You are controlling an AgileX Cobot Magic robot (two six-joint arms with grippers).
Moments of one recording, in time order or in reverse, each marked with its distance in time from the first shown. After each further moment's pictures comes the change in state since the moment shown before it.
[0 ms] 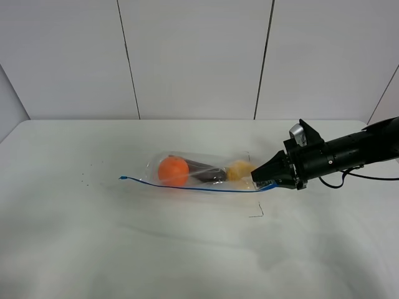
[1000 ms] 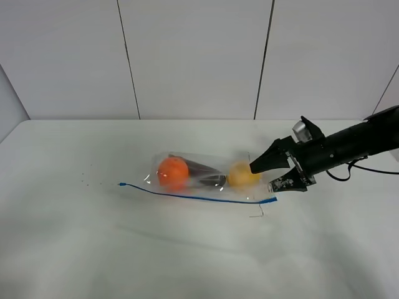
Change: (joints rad) left arm 0.000 0.000 0.000 0.000 -0.001 -0.001; right arm 0.000 -0.039 -0.061 -0.157 -0.118 0.187
